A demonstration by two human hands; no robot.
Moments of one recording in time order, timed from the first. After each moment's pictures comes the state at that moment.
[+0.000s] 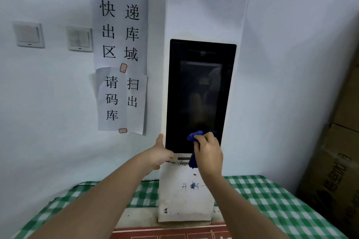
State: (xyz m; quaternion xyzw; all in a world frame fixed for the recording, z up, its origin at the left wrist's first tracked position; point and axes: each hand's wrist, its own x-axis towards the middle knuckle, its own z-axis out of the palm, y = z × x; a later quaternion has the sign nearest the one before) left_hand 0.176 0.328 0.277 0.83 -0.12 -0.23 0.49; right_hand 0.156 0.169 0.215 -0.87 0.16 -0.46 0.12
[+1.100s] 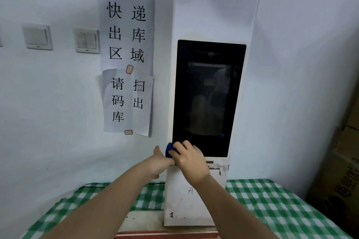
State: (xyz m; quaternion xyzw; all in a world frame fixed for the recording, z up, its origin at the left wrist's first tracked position) left_hand 0.187 0.336 0.259 0.83 -0.07 -0.22 0.50; right_hand 0.182 0.200 0.204 -0.91 -0.12 -0.38 -0.14
